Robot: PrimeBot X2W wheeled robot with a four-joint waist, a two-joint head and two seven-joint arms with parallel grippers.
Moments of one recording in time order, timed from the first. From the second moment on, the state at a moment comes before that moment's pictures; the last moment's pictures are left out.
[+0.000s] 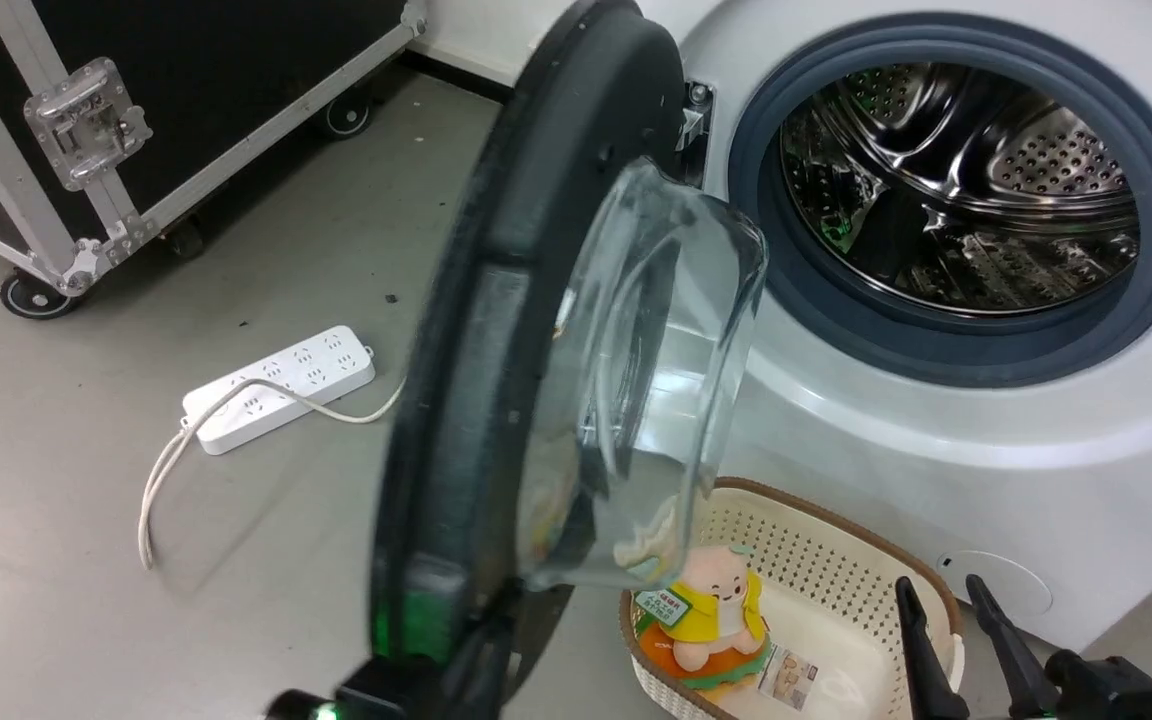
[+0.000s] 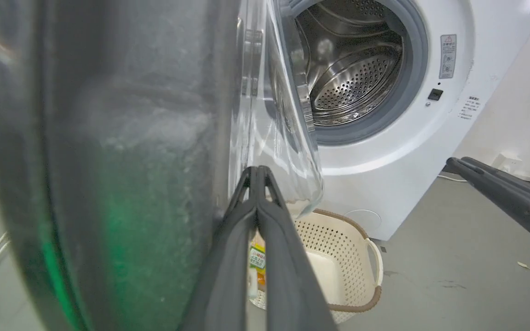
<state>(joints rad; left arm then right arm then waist) 0.15 0.14 -0.38 -0.20 -0.20 0.06 -0.01 0.10 -0.05 0.03 0.15 0.25 0.13 -0.26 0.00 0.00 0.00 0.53</state>
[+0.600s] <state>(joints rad) 0.04 0.23 -0.07 -0.10 -0.33 0.13 -0.06 0.14 -0.07 -0.03 0.12 0.22 0.13 -0.26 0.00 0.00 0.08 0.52</state>
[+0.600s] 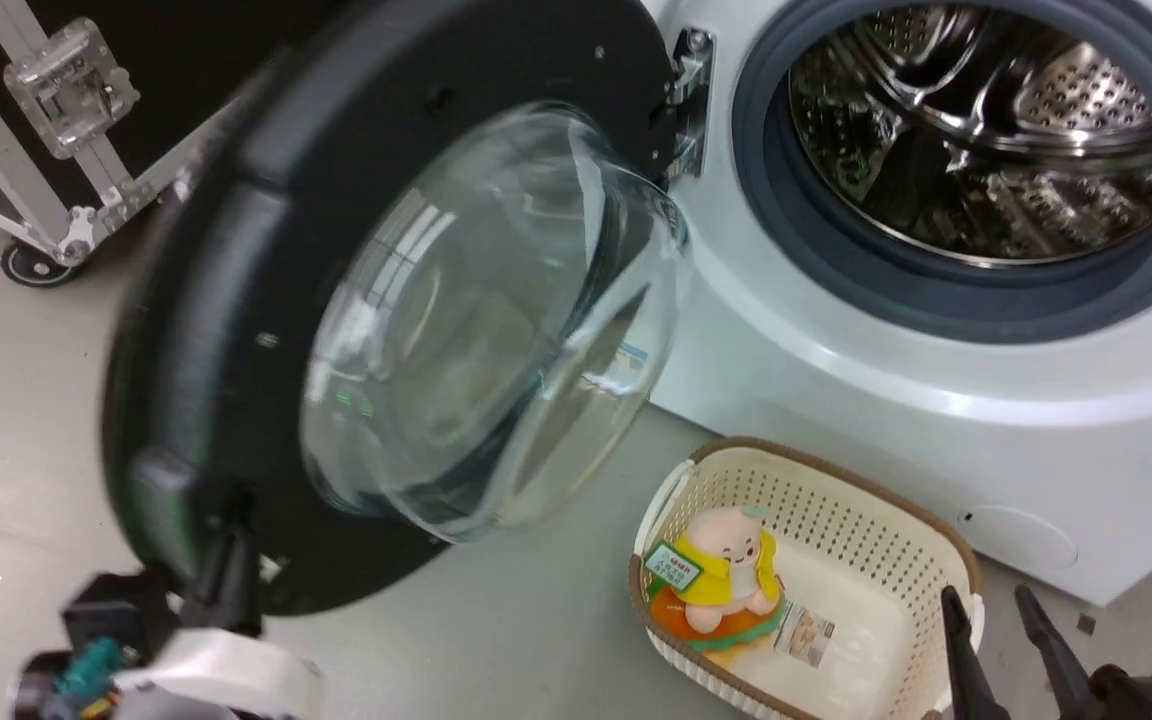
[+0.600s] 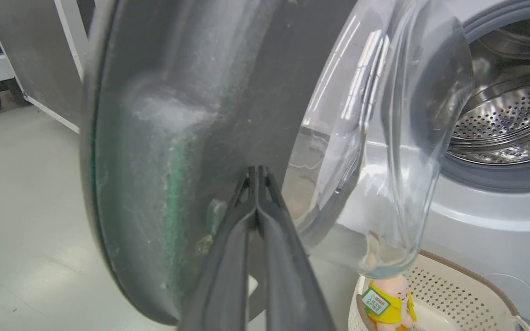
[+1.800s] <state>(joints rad) -0.36 0.42 0.17 0.48 -0.47 0.06 -0.23 0.11 -0.11 -0.10 -0.06 0.18 0.13 -0.15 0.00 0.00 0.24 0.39</state>
